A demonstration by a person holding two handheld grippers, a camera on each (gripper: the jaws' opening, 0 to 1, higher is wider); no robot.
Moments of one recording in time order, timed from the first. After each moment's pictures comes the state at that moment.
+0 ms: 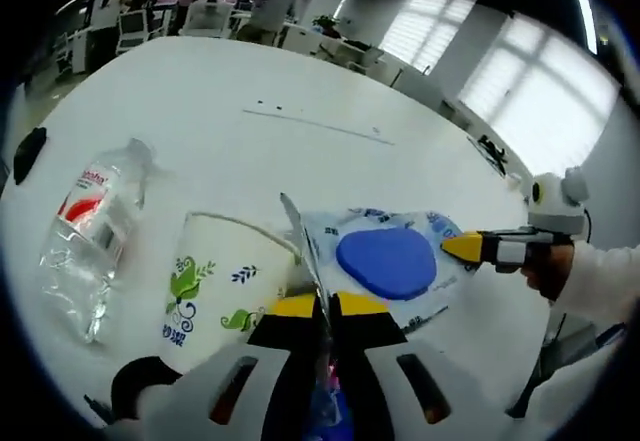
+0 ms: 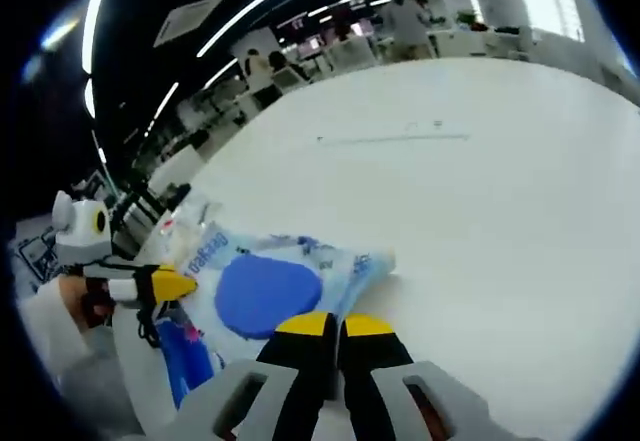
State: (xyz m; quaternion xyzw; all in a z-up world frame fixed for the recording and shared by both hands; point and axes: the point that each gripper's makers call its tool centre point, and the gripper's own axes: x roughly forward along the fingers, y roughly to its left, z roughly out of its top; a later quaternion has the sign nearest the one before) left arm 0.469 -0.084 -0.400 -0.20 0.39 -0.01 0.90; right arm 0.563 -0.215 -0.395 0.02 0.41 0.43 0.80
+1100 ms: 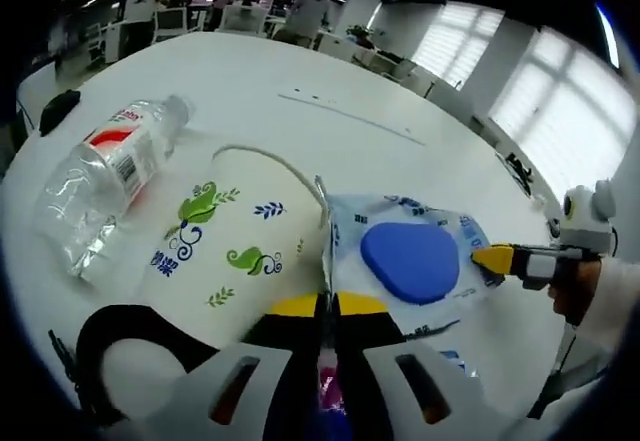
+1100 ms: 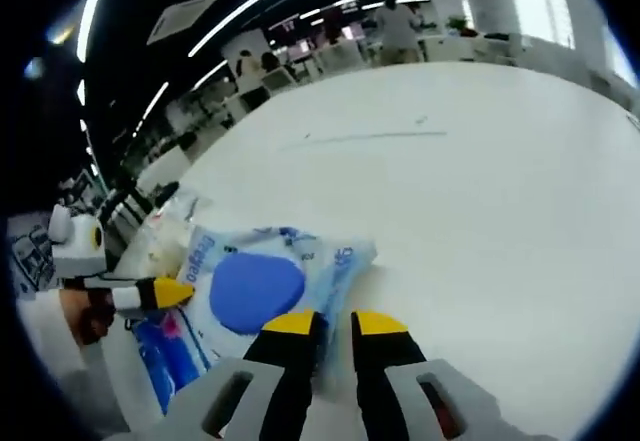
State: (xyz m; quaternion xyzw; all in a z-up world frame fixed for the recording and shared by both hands) left arm 0.455 -0.088 -0.404 -0.25 0.37 0.07 0.89; right arm 0.567 -0.242 -0.388 0.02 0.37 0.40 0.84
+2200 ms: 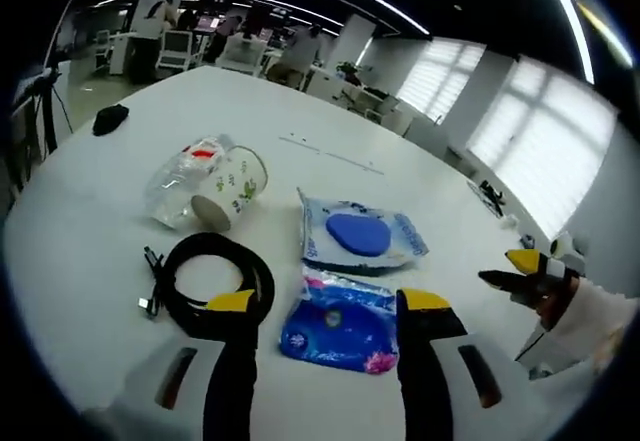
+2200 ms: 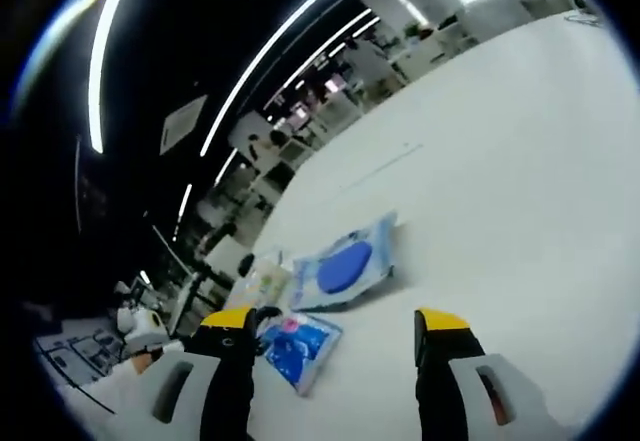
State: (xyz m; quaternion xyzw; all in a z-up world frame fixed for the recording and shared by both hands) left arm 0.346 -0.090 -0.323 -0.25 0.27 0.06 0.93; right arm 0.460 -0.314 -0.311 0.25 0.37 0.40 0.80
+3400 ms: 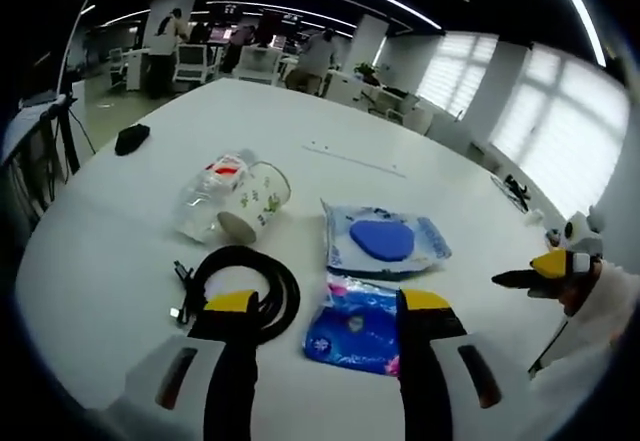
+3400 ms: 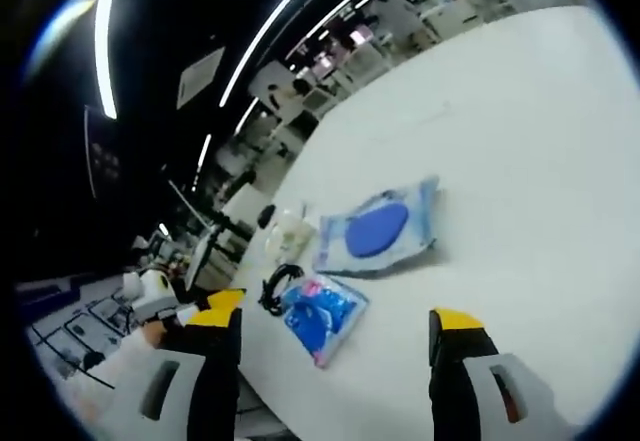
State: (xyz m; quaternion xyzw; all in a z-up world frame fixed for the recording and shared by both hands) left arm 0.338 -0.087 -0.329 -0.22 0.30 0.12 0.92; right arm 0.445 -0.292 -0.317 0.18 0.45 0.48 0.73
